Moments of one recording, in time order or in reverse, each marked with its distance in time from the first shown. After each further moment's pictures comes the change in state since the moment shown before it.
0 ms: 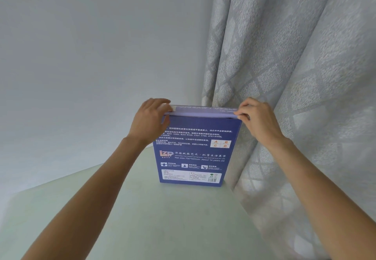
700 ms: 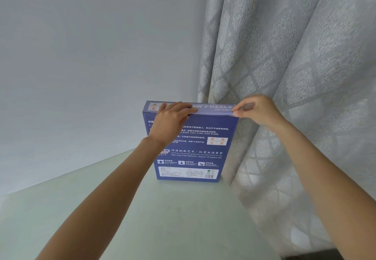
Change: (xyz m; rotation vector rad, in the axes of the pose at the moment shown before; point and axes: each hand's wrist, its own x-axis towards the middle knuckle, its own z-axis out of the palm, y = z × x) left_hand 0.010 0.045 0.034 -0.141 -0.059 0.055; right_hand 0.012 0.004 -0.022 0.396 -0.272 0.441
